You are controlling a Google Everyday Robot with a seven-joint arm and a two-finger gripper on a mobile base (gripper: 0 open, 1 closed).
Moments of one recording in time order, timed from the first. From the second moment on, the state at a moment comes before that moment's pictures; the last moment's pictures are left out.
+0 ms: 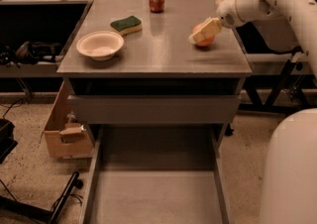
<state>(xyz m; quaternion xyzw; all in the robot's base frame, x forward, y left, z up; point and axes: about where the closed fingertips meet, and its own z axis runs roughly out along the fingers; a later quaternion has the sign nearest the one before) 0.800 -0.161 0.908 -0.45 0.75 0.10 0.47</state>
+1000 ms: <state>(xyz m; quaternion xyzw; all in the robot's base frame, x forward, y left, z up) 0.815 -0.152 0.865 -0.43 0.77 0.14 0.46</state>
